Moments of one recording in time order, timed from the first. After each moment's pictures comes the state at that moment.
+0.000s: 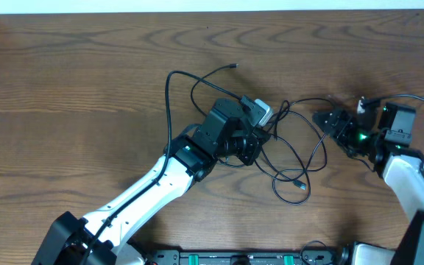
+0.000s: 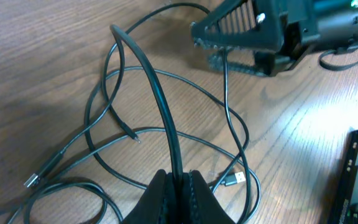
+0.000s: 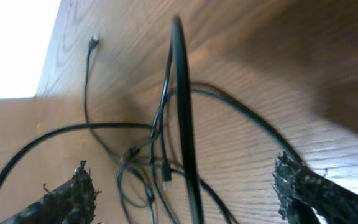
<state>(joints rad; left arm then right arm) -0.70 1.46 0.92 -0.13 0.38 -0.17 -0.22 1.46 0.66 -0.15 -0.69 0.54</state>
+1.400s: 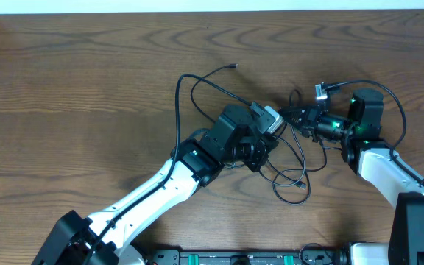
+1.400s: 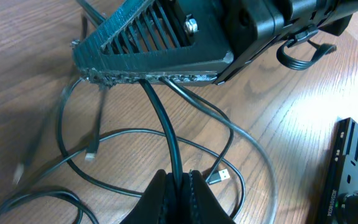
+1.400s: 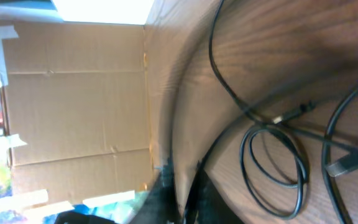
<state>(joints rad) -0.76 1.47 0.92 -0.11 0.38 -0.17 0.00 1.55 0.66 0.30 -1.06 0.92</state>
